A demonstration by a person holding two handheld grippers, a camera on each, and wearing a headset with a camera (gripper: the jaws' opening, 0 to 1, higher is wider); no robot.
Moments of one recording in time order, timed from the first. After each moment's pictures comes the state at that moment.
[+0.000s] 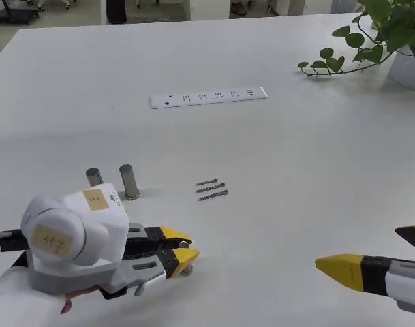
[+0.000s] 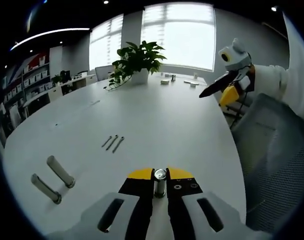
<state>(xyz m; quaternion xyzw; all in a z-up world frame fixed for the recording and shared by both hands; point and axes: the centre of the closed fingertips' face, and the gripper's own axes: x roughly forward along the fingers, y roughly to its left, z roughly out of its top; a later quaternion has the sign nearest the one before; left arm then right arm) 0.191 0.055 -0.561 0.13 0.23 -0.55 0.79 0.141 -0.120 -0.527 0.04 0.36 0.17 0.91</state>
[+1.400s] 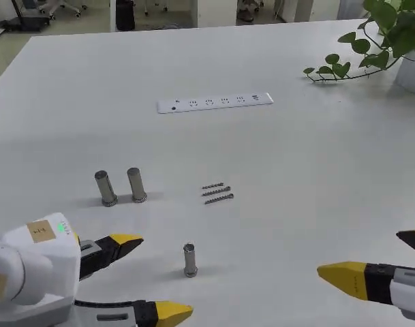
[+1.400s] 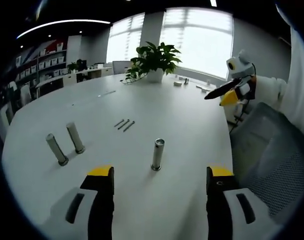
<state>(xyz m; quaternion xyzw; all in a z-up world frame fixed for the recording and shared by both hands) 0.166 0.106 -0.561 0.07 0.26 -0.50 0.82 0.139 -0.115 -0.524 0.03 0.36 0.19 0.91</state>
